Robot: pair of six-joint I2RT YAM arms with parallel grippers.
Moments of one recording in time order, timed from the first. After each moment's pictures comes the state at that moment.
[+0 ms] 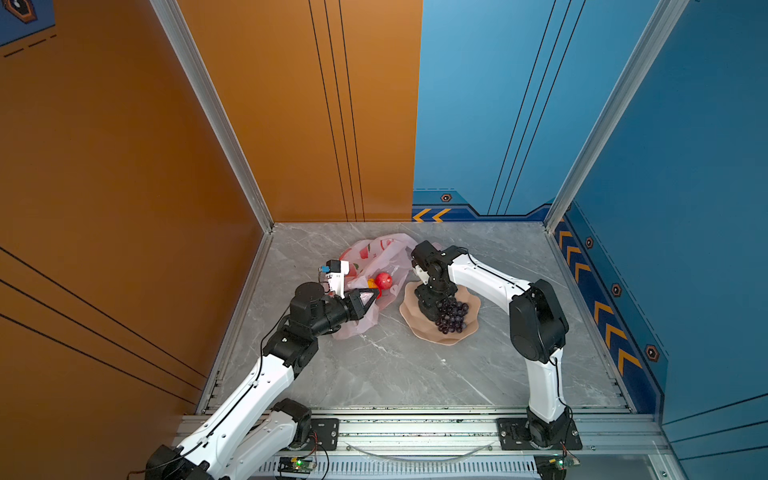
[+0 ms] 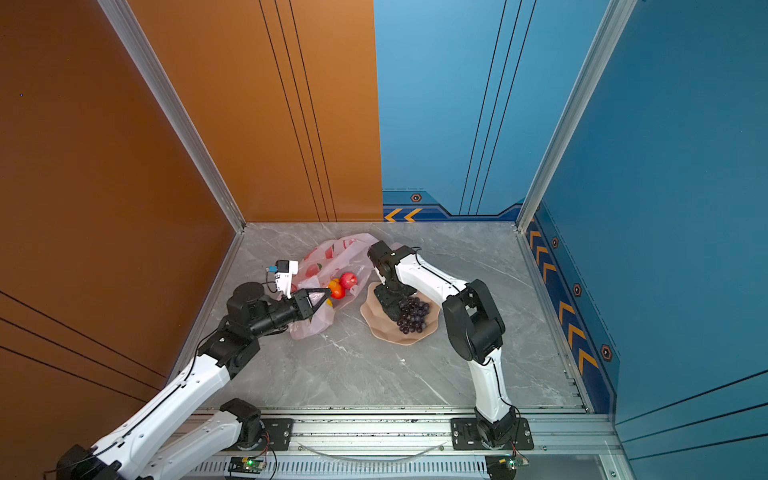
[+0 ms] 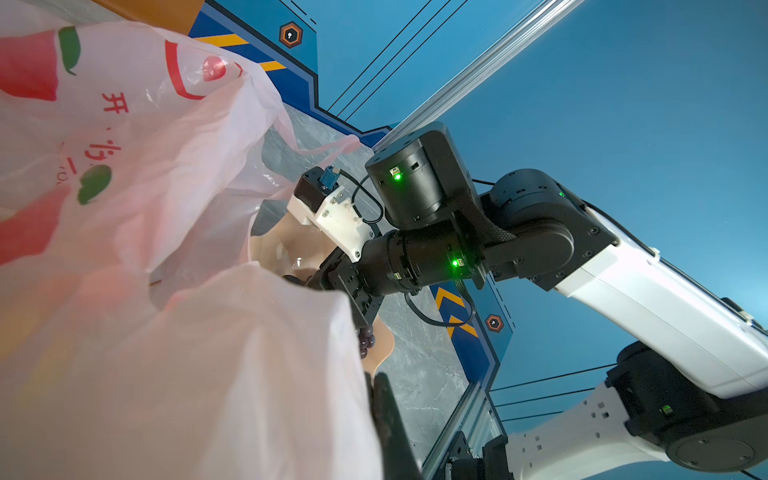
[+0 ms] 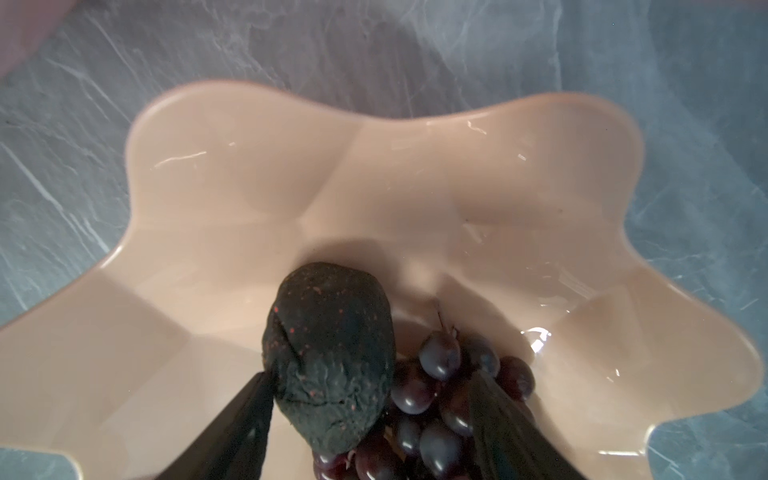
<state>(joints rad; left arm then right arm) -0.39 0.88 0.63 0.02 0.46 -0.79 0.63 2.06 1.70 -1.02 0.08 0.07</state>
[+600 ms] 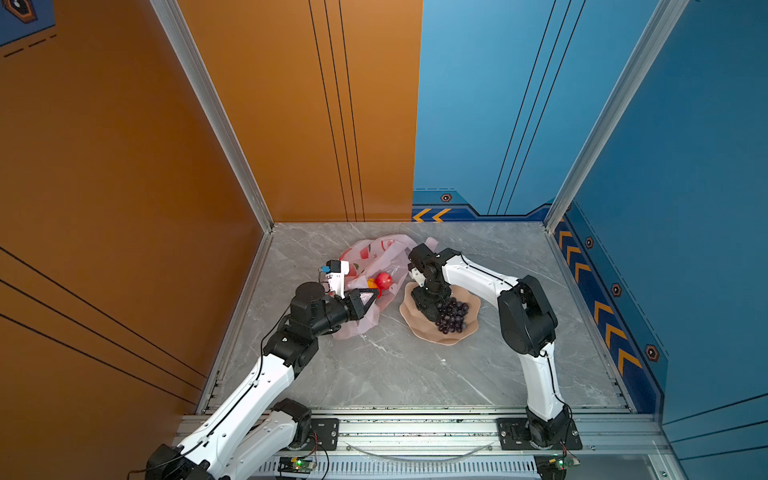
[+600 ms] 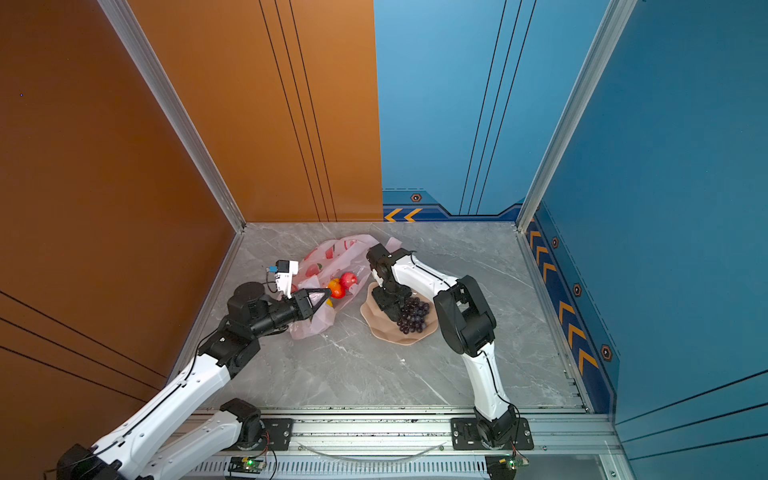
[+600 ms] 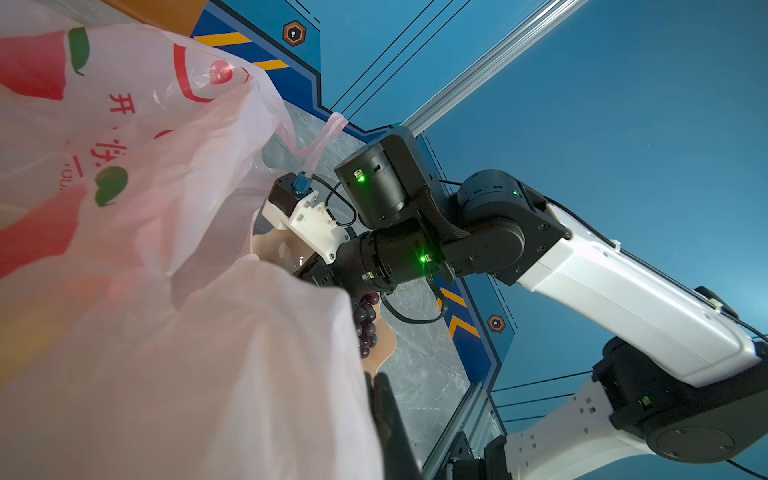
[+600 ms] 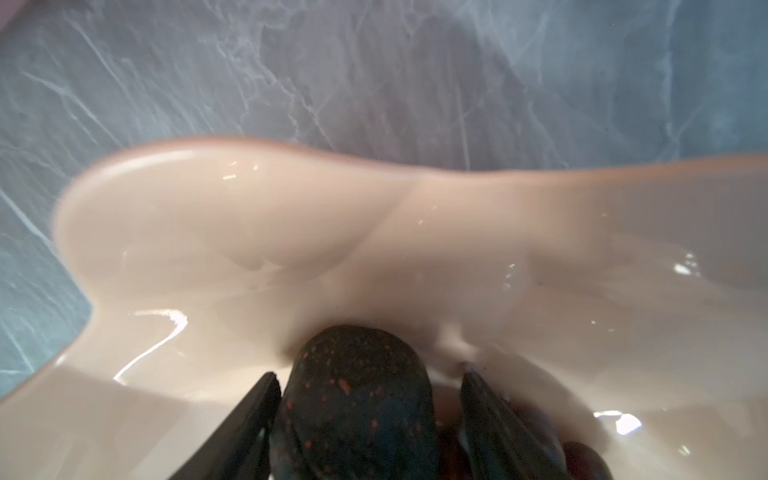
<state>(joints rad) -0.39 0.89 0.63 0.01 0.45 -0.79 0.62 2.14 1.71 -0.98 0.01 0.07</state>
